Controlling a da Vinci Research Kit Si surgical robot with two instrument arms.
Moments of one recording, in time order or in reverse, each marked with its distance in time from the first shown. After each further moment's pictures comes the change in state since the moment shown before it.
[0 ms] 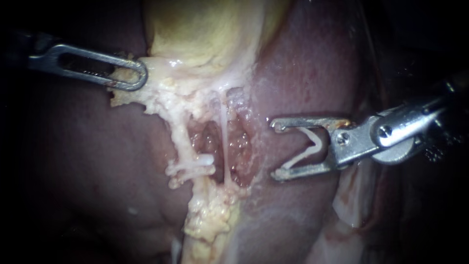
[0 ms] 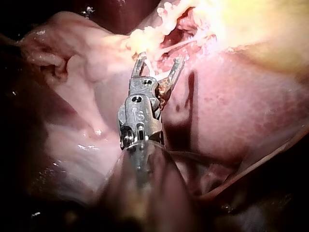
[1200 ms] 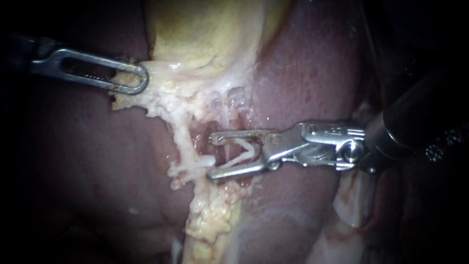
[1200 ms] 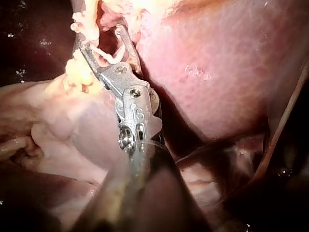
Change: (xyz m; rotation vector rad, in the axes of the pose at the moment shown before) right arm -0.008 0.003 0.012 0.118 0.253 0.369; left arm -0.001 0.000 0.000 0.003 0.002 0.005
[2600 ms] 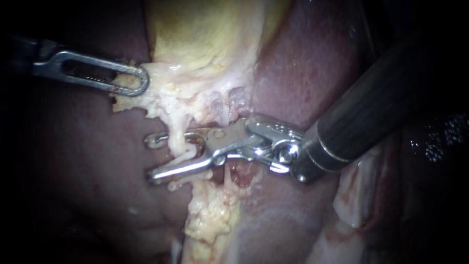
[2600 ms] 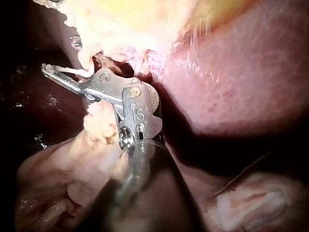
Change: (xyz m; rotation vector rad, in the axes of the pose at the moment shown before) right arm 0.004 0.001 0.008 0.189 0.220 0.106; left arm 0.000 0.000 0.000 0.001 0.001 0.002
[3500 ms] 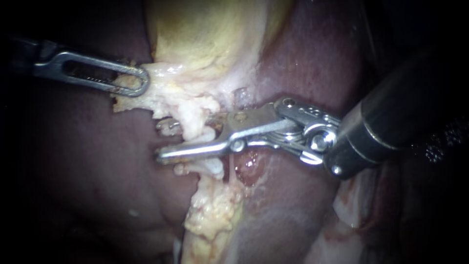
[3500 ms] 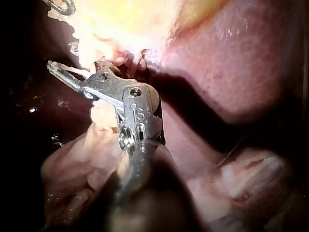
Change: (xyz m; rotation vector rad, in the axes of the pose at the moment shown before) right arm 0.007 -0.005 -0.003 -0.096 0.023 0.062; left arm 0.000 0.000 0.000 -0.001 0.002 0.003
